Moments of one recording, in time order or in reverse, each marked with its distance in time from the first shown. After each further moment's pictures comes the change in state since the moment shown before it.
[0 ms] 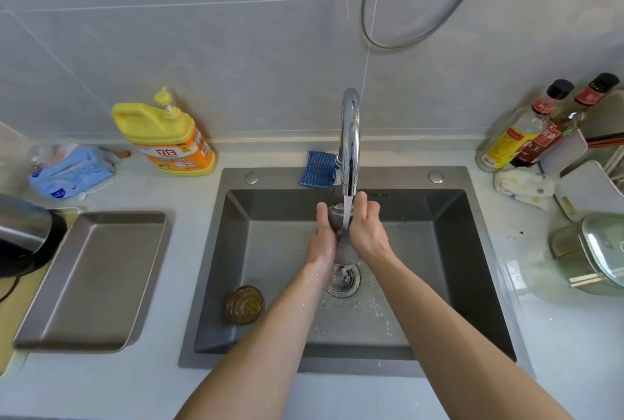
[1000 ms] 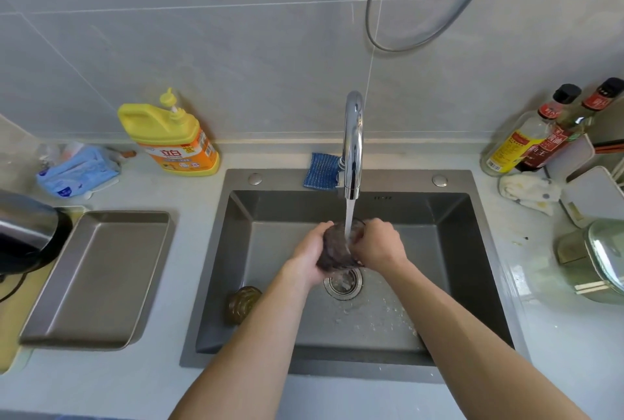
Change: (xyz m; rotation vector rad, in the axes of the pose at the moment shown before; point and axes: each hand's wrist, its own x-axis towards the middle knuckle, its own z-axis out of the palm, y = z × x) left_hand -0.004 0.014 -0.023 -0.159 -0.110 -0.307; right_hand 0.005 0.007 -0.022 -0.733 -0.071 -0.049
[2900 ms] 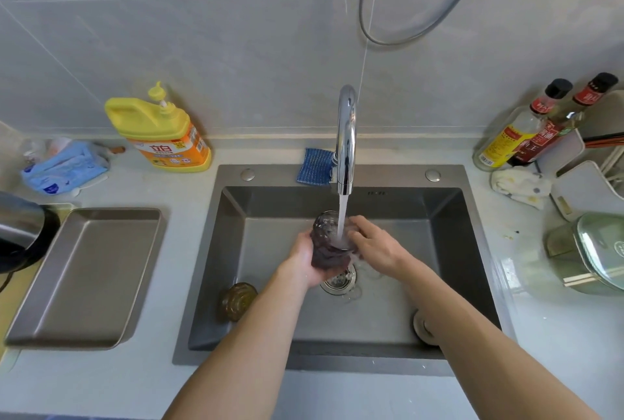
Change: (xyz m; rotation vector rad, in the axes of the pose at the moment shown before) left_hand 0.021 -0.012 -0.004 -0.152 0.031 -0.050; right_hand 0.000 0.029 -0.001 0.308 -0.187 -0.155
